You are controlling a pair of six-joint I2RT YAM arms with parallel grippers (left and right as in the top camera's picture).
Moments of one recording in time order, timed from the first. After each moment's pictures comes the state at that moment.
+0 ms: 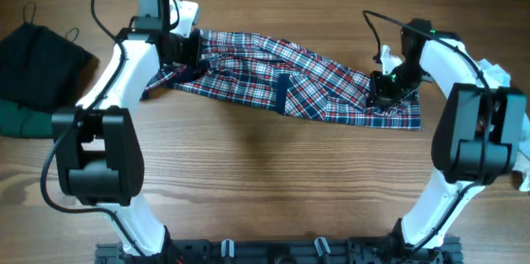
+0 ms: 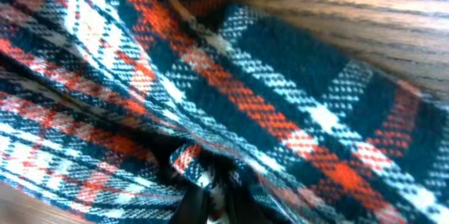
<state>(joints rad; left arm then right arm) -0.05 1.95 1.41 -0.54 0.24 0.14 -0.10 2.06 1.39 -1.00 -0.27 -0.09</state>
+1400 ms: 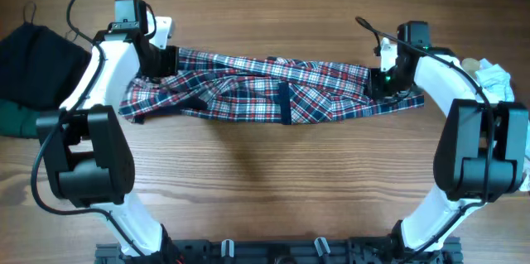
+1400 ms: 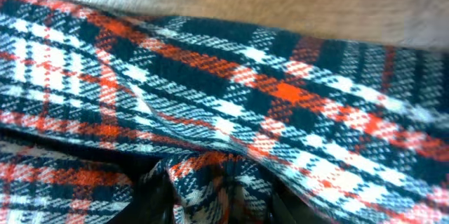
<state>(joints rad) 0.06 1.95 1.41 -0.70 0.14 0.14 -0.07 1.96 1.21 -0.65 -0.12 -0.08</state>
